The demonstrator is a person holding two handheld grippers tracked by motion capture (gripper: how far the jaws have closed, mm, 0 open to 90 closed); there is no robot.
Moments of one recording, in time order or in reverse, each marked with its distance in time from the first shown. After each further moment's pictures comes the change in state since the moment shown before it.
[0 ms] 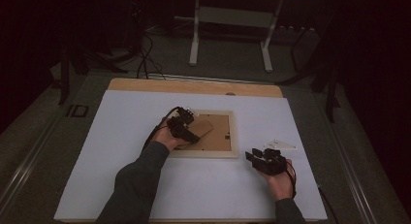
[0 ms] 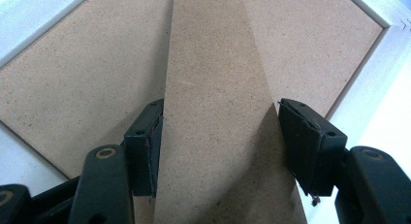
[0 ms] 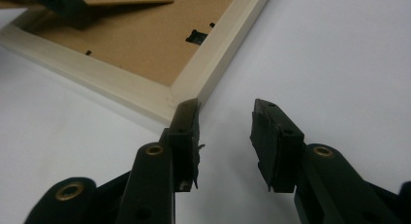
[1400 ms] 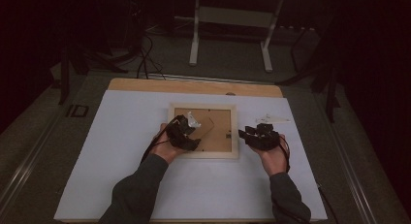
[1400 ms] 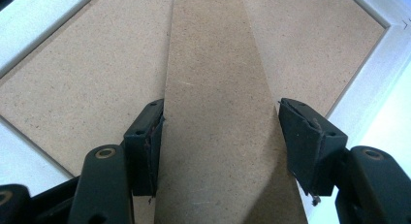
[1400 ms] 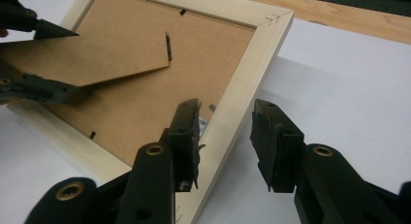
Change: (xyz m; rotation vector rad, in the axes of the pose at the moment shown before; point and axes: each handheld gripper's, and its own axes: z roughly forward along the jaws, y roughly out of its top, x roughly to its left) left arm -0.042 -0.021 -0.017 -0.158 0.221 0.133; right arm 0.005 0.076 0.015 -0.023 0.020 -0.060
